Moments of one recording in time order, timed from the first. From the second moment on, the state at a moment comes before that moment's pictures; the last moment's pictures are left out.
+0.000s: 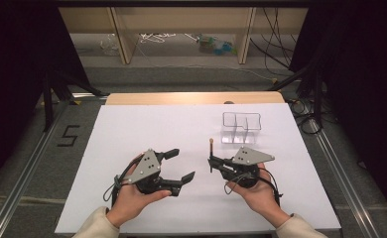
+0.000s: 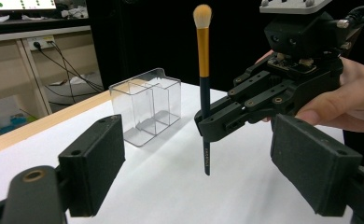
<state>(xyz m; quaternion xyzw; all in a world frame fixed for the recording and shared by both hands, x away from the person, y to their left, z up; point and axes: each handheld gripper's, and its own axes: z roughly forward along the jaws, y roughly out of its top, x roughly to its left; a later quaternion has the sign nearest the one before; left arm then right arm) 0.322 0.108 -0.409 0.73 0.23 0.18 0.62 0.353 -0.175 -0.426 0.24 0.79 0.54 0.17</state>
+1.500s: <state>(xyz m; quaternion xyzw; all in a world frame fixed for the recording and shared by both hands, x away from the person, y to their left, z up) 0.313 0.156 -0.415 0.71 0.26 0.22 0.62 0.357 -0.186 -0.421 0.26 0.78 0.55 0.16</state>
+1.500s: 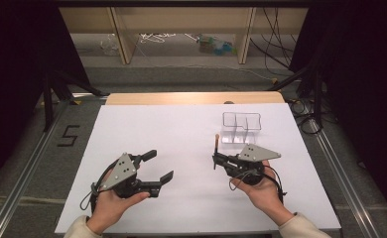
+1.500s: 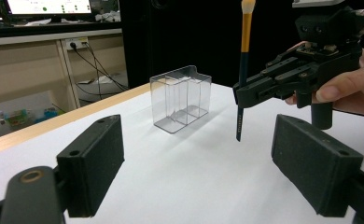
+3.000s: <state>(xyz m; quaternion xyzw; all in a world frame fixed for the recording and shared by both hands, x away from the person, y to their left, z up) 0.313 0.160 -0.421 0.71 0.27 0.22 0.62 0.362 -0.195 -0.415 0.28 0.76 0.56 0.17</state>
